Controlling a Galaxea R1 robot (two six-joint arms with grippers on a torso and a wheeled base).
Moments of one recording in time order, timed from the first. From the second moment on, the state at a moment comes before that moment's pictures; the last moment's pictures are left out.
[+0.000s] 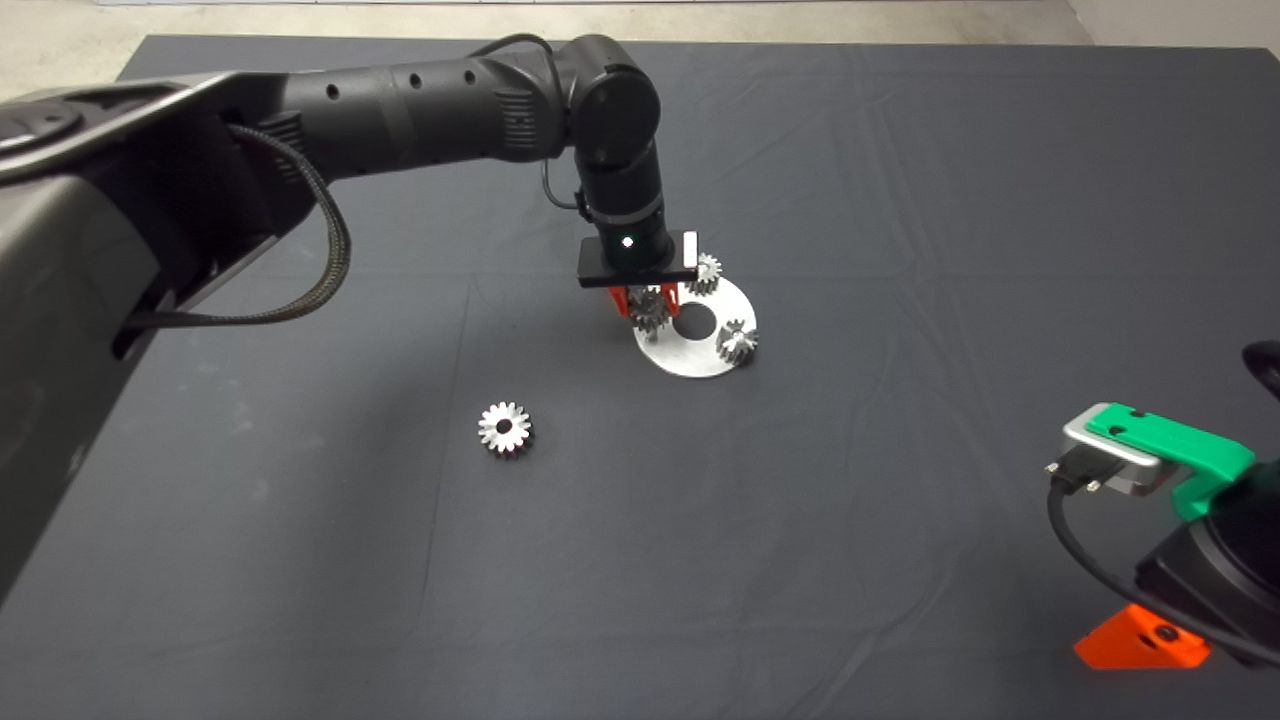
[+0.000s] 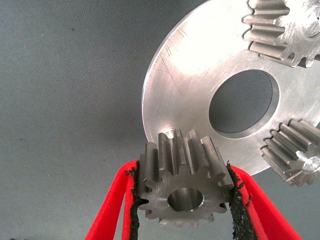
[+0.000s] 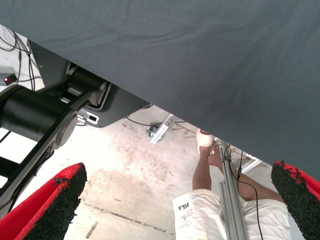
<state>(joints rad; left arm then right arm) -0.46 2.95 -1.70 0.13 1.31 -1.20 0.63 2.13 -0.38 0.20 -1.53 1.30</state>
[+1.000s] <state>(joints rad) -0.45 2.96 -1.67 0.18 1.34 -1.20 0.63 2.13 -0.38 0.20 -1.53 1.30</state>
